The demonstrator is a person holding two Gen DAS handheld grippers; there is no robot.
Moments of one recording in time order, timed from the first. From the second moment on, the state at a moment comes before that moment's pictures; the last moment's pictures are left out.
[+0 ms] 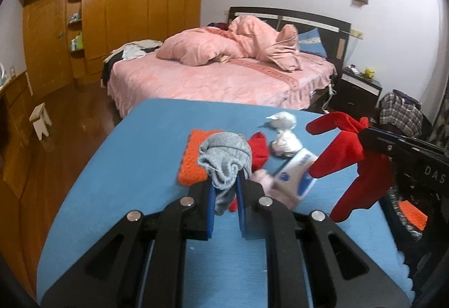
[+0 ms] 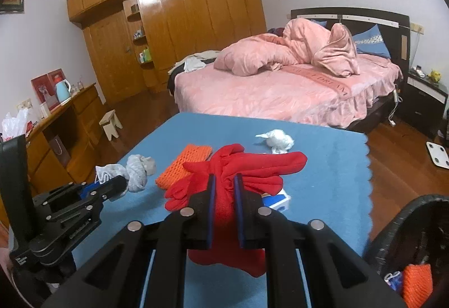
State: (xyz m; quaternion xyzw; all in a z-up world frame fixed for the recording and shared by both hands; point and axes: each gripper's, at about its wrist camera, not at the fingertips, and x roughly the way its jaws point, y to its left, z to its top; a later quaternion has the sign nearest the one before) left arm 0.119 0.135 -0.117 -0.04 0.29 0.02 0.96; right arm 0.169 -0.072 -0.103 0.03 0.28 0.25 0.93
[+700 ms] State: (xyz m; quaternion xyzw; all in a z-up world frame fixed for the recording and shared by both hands) left arm 0.129 -0.019 -0.103 -0.02 0.28 -0.14 0.95; right arm 0.128 -0.243 -0.101 0.08 0.27 0.07 0.96
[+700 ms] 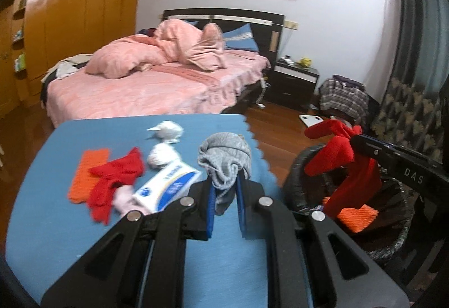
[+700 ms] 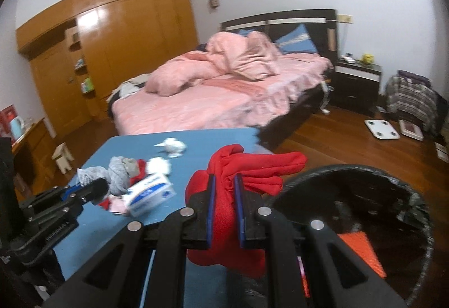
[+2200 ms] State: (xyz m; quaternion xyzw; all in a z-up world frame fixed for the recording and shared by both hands) left arm 0.141 -0.042 -0.130 0.01 0.29 -0.13 0.95; right arm 0.115 -0.313 -0.138 0.12 0.29 -0.03 0.95
